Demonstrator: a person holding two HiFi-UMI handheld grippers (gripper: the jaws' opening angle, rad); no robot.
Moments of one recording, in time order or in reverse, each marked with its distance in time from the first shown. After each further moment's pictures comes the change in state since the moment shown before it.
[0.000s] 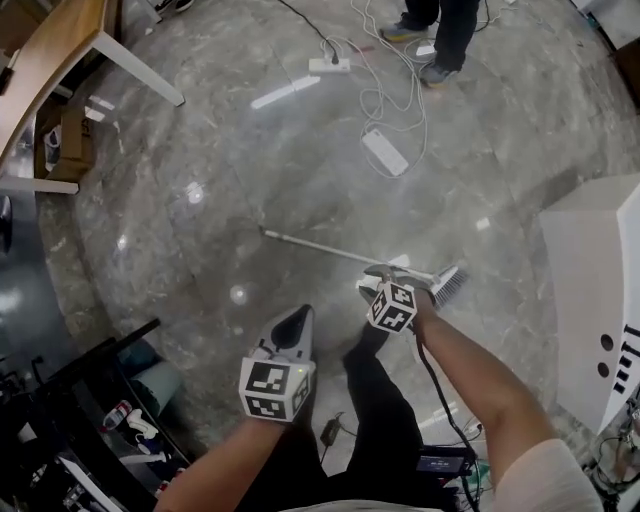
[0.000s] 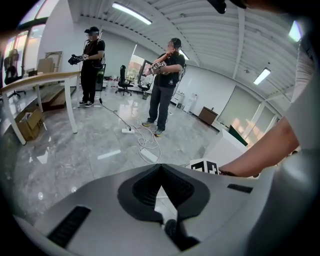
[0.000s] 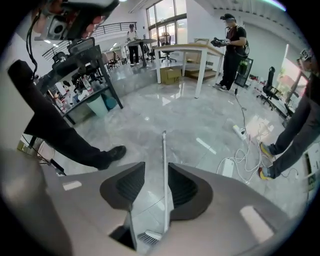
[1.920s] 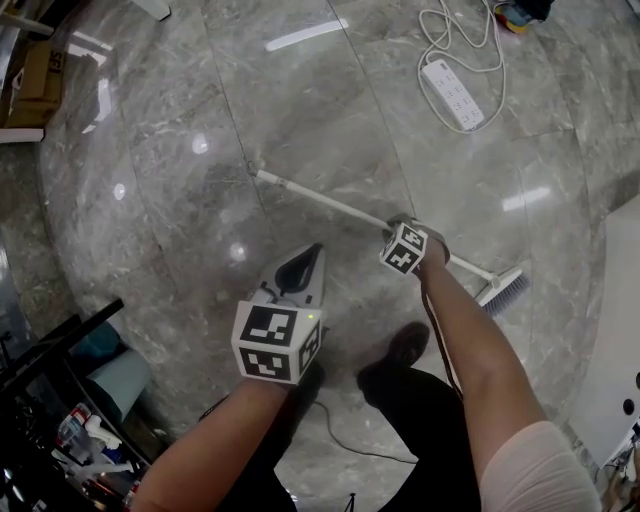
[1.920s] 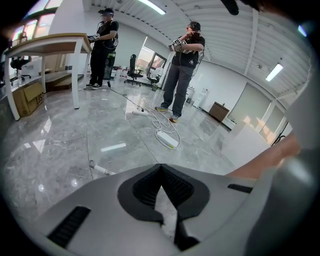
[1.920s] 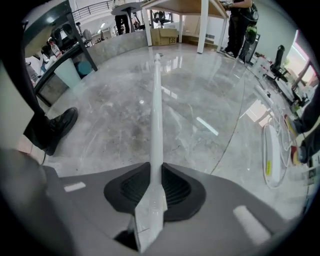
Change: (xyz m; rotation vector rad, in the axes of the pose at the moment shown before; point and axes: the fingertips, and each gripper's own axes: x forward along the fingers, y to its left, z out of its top) left arm 0.256 0.185 -0.195 -0.064 0.037 0.050; right arm 0.421 -0.073 -0.158 0.048 0.199 -0.015
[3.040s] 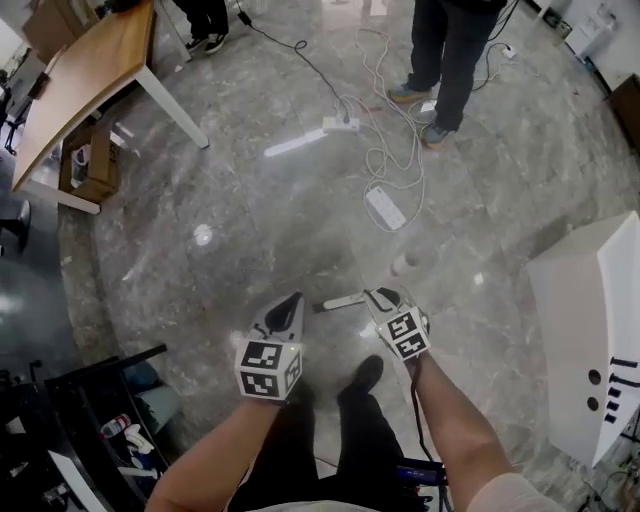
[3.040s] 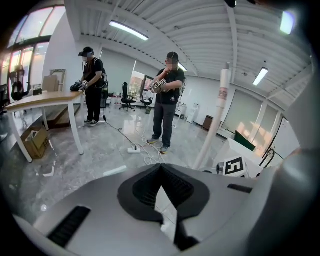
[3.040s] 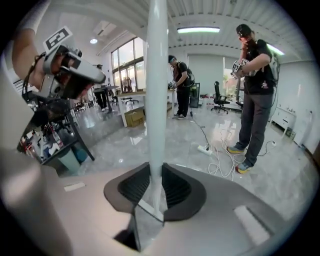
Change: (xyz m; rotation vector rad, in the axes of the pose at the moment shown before) left arm -0.290 -0.174 0.291 0.106 -0.168 0.019; right arm -0.600 -0.013 0.128 0.346 -0.649 -0.204
